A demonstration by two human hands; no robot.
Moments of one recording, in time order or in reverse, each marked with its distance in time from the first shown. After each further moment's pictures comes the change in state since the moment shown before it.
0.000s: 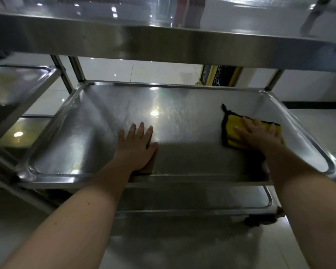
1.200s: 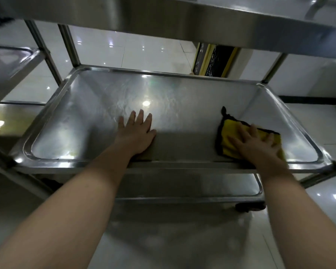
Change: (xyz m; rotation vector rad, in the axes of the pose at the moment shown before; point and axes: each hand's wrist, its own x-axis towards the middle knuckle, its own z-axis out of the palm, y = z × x) left_hand 0.007 0.020 -0.007 -0.103 -0.071 -0.015; right_hand -0.079 0.002 0.017 -0.013 0.048 0.056
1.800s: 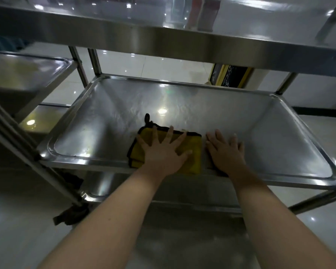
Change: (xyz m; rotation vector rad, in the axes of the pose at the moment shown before) left_hand -0.055 0.060 0.004 0.021 -0.005 -0.042; right_hand -0.029 -0.086 0.035 -0.077 0.024 -0.373
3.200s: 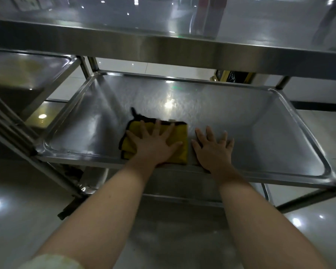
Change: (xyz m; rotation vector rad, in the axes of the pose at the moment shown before) left_hand 0.018 -0.008 -0.009 -0.021 -0.073 -0.177; right_hand 0.000 -0.019 0.002 0.016 0.009 -0.020
